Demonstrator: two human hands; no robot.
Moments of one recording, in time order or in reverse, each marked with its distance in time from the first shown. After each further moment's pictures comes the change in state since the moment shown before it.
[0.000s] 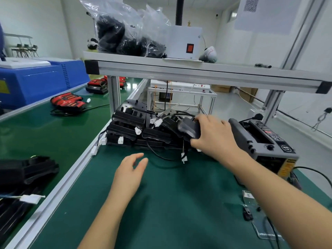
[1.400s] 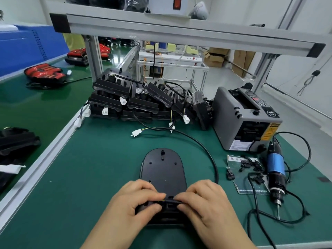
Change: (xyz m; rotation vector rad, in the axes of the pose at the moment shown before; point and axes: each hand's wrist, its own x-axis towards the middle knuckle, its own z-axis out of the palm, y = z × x) left_hand -0.138 0.015 -0.013 0.047 -0.395 0.305; right_hand -0.225 -0.018 0.028 0.355 0.122 -0.263
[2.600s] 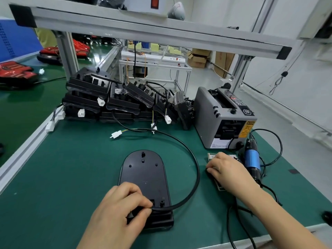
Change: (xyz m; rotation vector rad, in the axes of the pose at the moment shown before) left_hand 0.004 0.011 0.021 0.234 0.112 0.154; right_hand 0.016 0.134 -0.024 -0.299 -0.430 0.455
